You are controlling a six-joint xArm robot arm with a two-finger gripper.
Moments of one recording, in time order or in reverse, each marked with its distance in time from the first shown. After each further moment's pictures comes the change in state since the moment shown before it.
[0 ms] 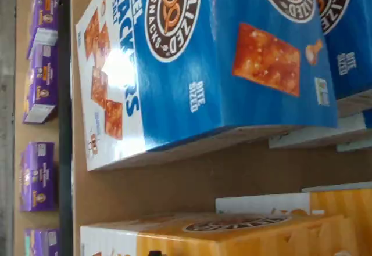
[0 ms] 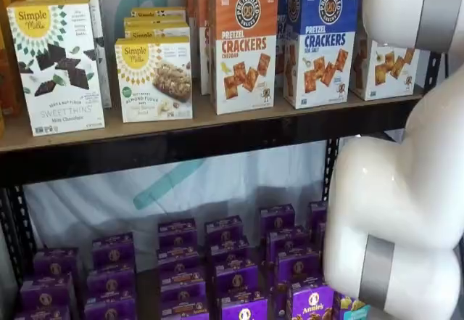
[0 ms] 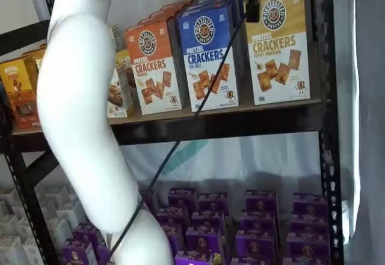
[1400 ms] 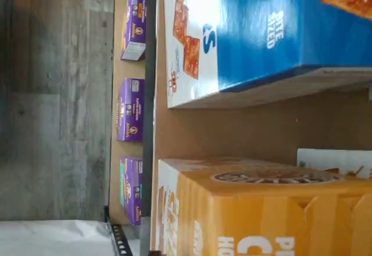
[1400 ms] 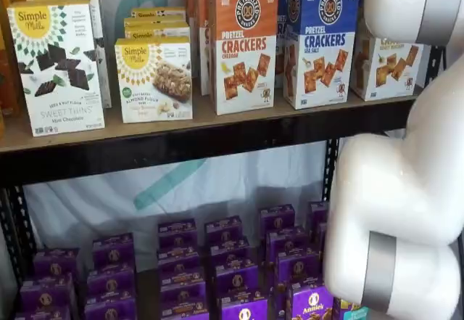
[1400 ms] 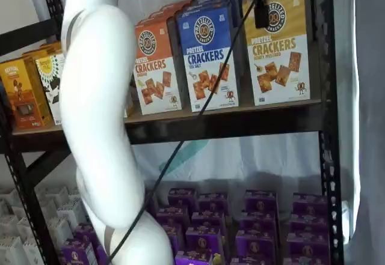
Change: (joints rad) arm 0.103 0.110 -0.169 -0.298 0.140 0.039
